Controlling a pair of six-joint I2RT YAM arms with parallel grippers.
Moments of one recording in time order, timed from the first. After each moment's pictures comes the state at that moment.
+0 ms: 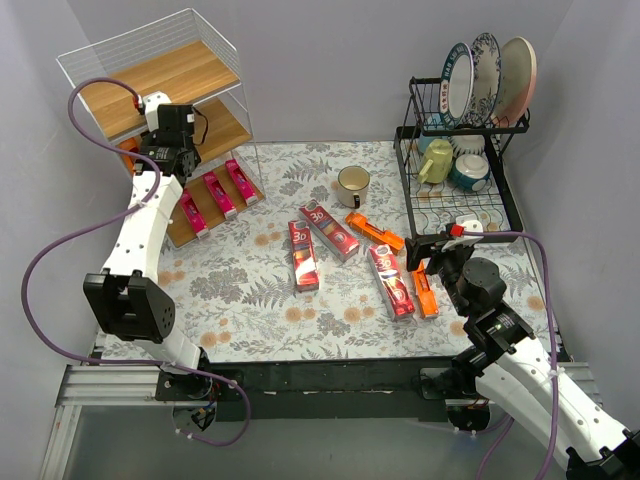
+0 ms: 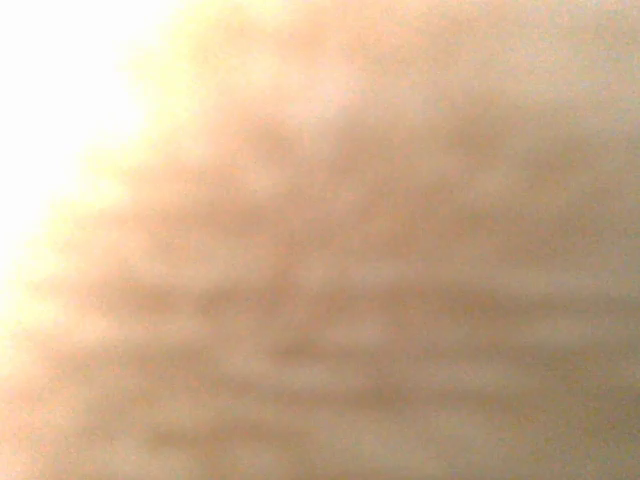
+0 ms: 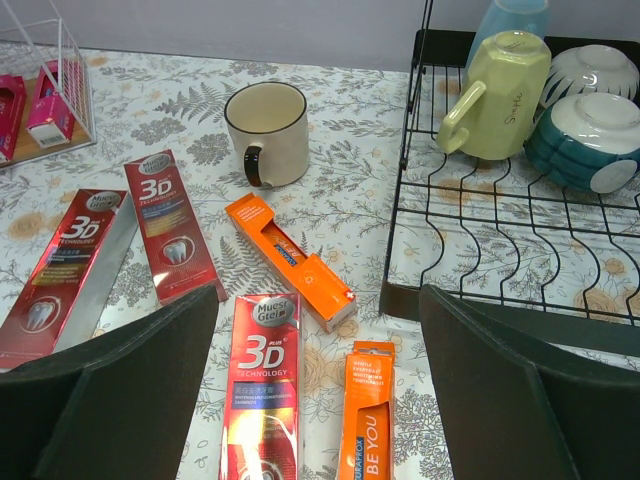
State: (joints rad) left arm -0.09 1.60 1.70 -0.72 -0.58 -0.38; right arm 0.59 0.52 0.44 -0.01 0.31 0.08
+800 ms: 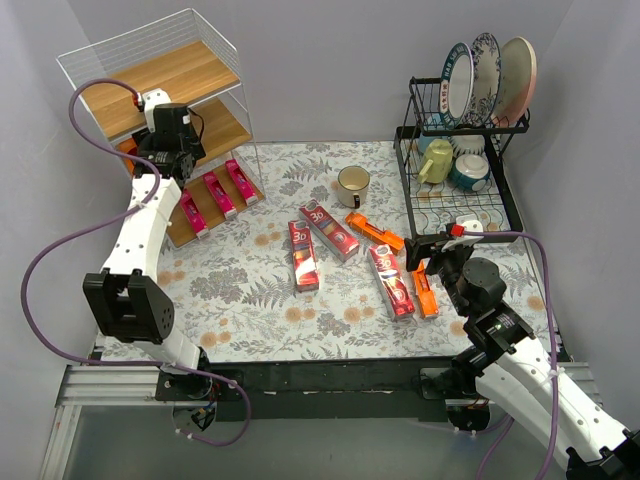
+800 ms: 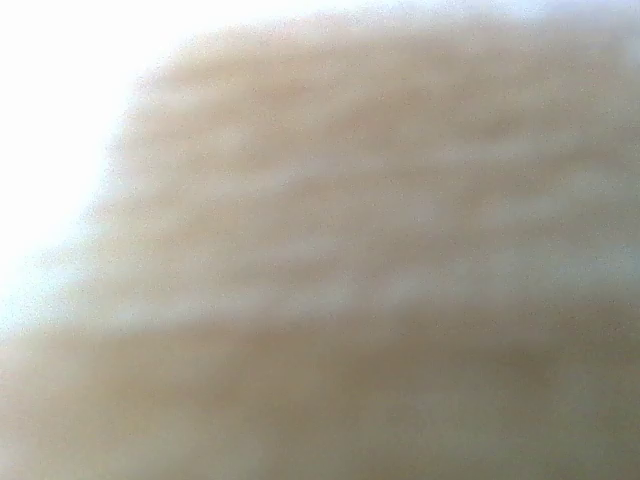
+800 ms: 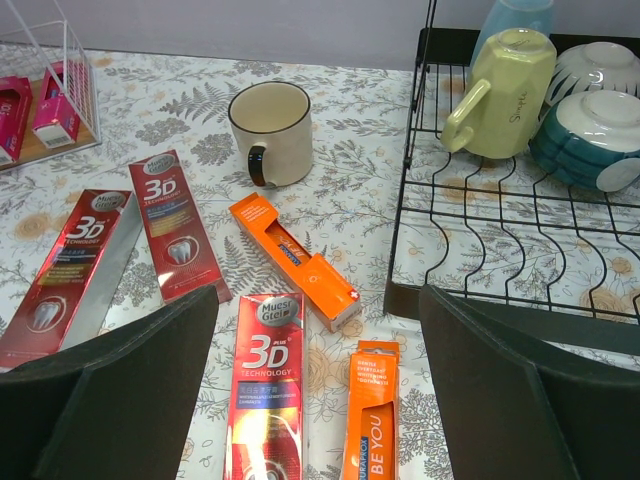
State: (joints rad) left arm -0.06 1.60 1.64 -0.57 -0.54 -0.29; right arm 0.59 0.52 0.44 -0.01 0.30 0.09
